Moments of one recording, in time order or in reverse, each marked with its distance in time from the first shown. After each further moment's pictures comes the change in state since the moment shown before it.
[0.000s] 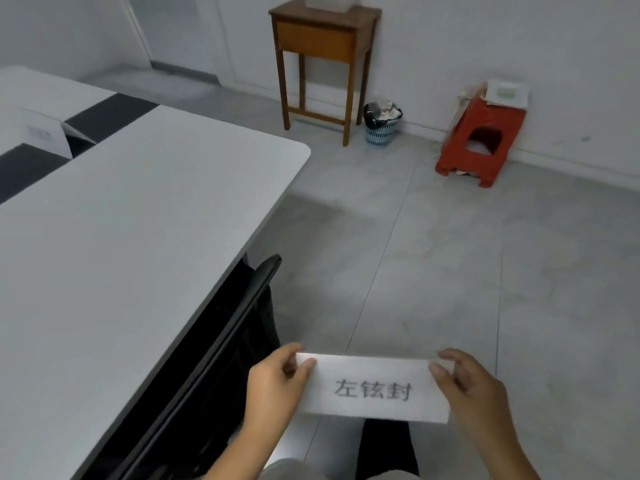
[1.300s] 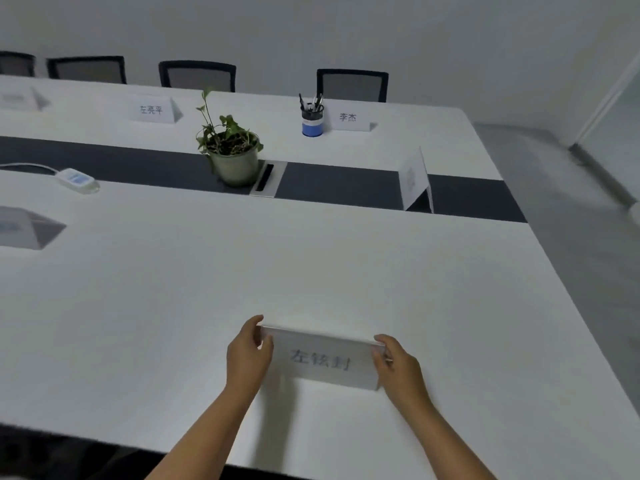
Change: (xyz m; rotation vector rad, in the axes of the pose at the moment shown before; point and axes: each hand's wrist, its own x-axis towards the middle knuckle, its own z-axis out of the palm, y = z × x) left_hand 0.205 -0.073 -0.202 -0.257 1.204 -0.678; right_hand 0.253 -0.279 0.417 -0.248 -1.186 -0.767
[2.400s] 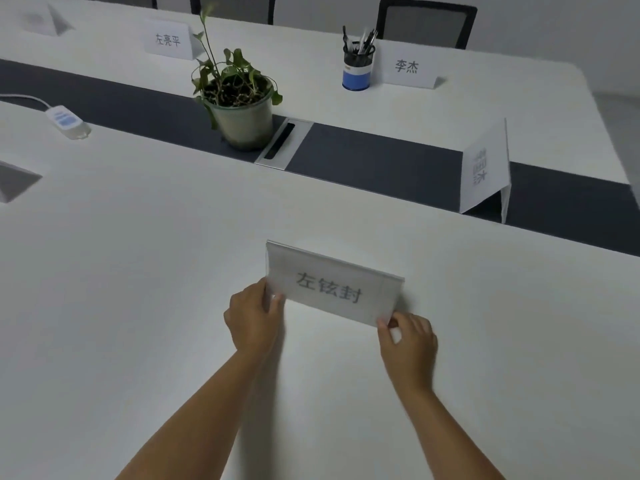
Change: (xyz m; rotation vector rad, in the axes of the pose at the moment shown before) left_hand 0.148 -0.005 0.109 0.265 0.300 0.003; right_hand 0.190 0.056 0.034 -0.234 0.267 -0.323
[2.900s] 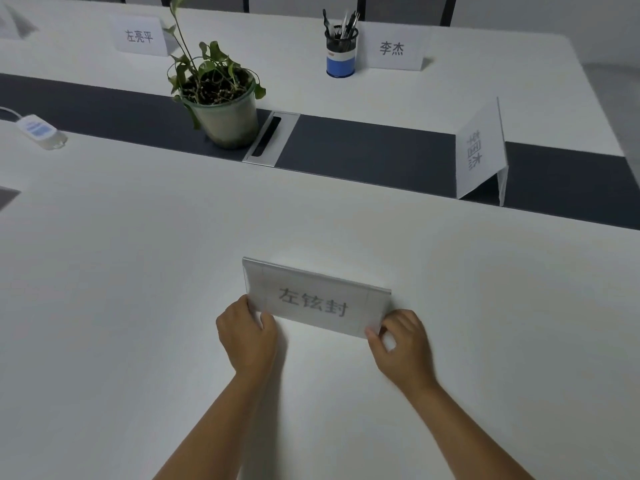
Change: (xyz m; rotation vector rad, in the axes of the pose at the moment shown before) left_hand -0.007 -0.016 -0.001 0.036 0.085 -0.031; right_hand -0.006 0.006 0.011 0.088 -0.067 -0.213
